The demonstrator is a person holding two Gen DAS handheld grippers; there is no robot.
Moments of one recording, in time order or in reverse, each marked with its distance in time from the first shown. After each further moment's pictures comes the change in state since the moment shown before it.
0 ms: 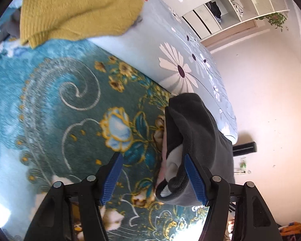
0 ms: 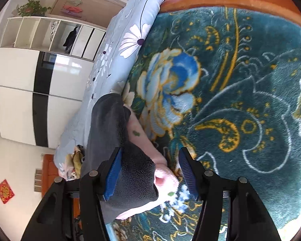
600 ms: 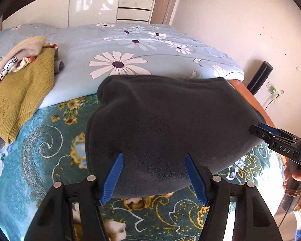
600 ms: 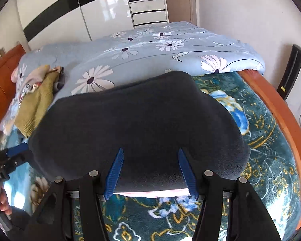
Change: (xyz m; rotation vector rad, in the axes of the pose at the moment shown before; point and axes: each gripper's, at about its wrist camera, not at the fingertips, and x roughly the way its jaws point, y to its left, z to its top) left arm 0.054 -0.133 -0.071 0.662 -0.005 0.222; right arm 0.048 0.161 -0.133 -0.846 -0.059 -0.354
